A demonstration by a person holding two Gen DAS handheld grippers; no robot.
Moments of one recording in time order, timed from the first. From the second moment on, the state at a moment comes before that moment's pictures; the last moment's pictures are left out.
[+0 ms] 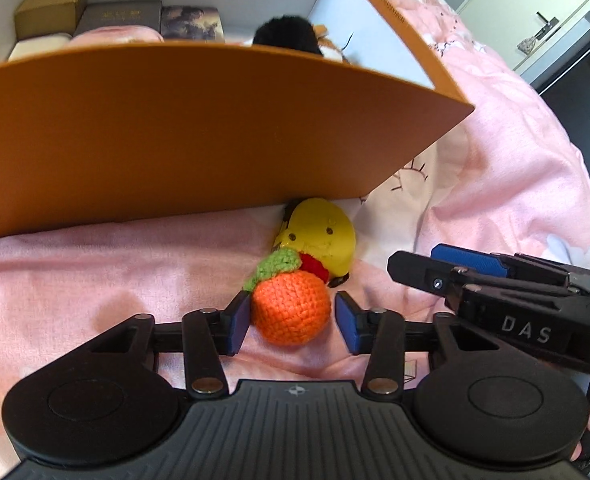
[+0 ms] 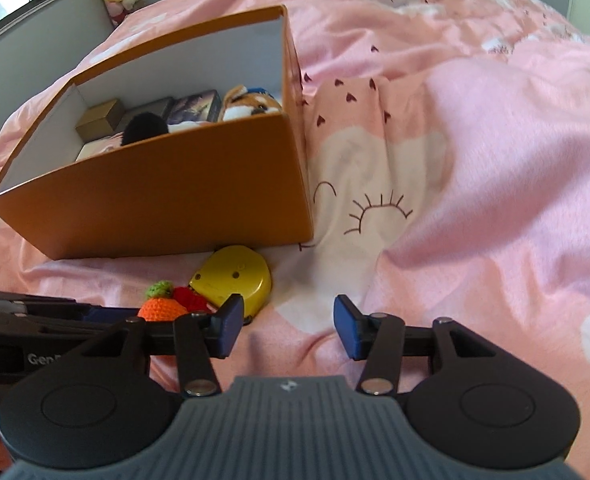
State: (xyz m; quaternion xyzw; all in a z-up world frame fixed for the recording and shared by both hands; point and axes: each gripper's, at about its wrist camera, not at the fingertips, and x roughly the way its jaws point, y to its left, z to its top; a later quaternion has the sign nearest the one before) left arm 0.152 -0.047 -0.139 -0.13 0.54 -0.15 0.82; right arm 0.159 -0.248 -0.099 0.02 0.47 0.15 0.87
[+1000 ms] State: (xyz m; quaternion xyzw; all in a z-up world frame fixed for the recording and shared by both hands) left arm 0.142 0.008 -0.112 -0.14 0.50 -0.10 0.85; right arm 0.213 -0.200 -0.133 0.06 0.54 0.17 0.82
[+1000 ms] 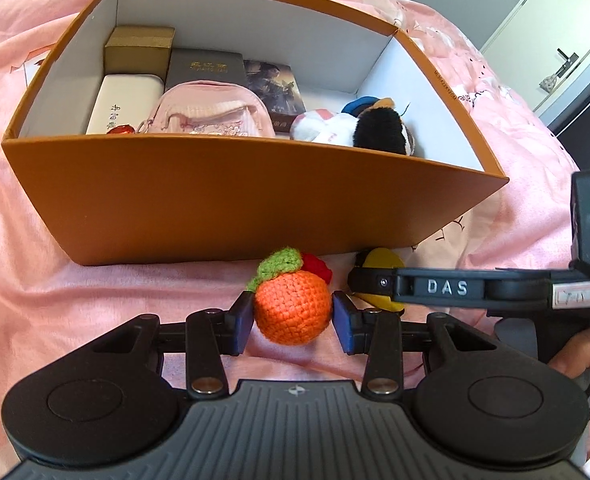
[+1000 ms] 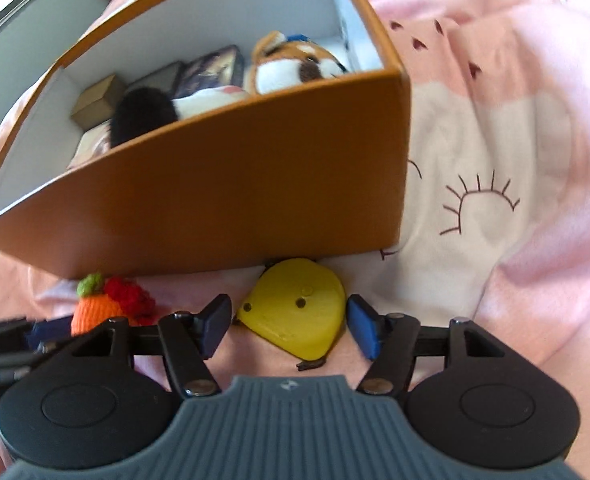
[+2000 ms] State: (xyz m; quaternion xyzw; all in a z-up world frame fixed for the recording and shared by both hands) left arm 0.109 0.007 -0.048 -0.16 0.45 -0.16 0.86; right arm 0.155 -0.212 -0.047 0.03 0.46 0.21 0.86
